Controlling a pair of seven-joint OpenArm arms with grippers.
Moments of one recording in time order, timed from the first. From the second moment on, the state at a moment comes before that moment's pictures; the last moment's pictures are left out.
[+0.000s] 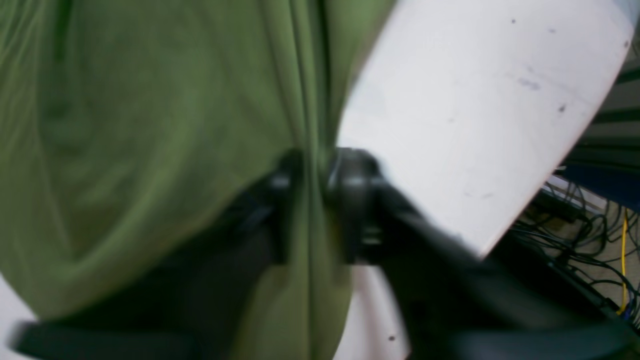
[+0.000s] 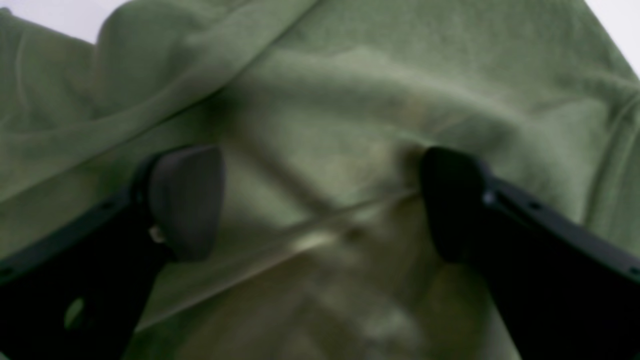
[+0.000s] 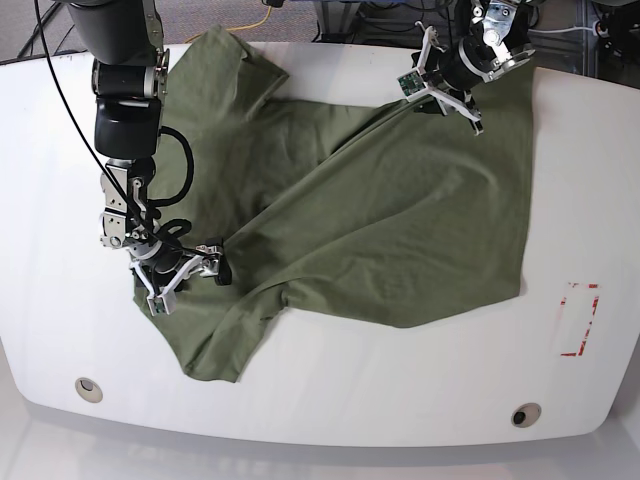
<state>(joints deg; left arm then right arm) 31.7 -17.5 7.6 109.7 25.7 -41.2 20.4 23.5 15.5 5.5 46.2 14.8 29.9 -25.5</state>
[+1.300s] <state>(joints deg) 12.3 -12.2 -19.6 106.0 6.3 -41.9 24.3 -2.5 11.1 18.2 104.3 12.9 28.9 -51.9</state>
